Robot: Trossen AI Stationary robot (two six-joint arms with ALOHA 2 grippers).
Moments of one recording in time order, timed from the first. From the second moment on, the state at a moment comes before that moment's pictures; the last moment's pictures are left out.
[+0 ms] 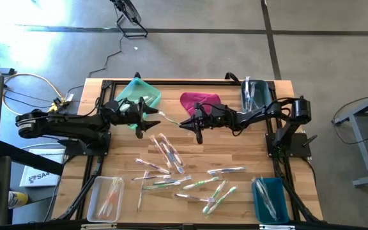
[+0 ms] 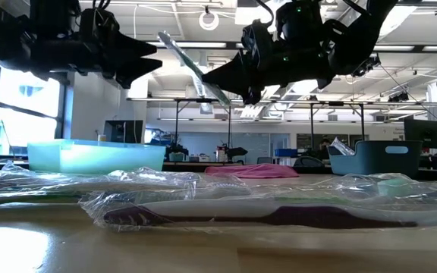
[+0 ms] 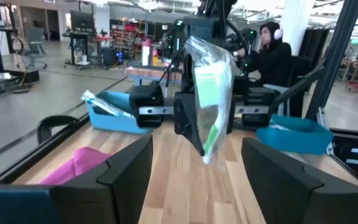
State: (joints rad) left arm 0.34 1.00 0.24 0.88 0.30 -0.11; right arm -0.17 1.73 0.78 0.82 -0.24 0.10
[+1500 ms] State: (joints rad) left arm 0.28 1.19 0.38 0.94 0.31 -0.14; right arm -0.11 1.73 0.78 0.85 -0.13 0.07
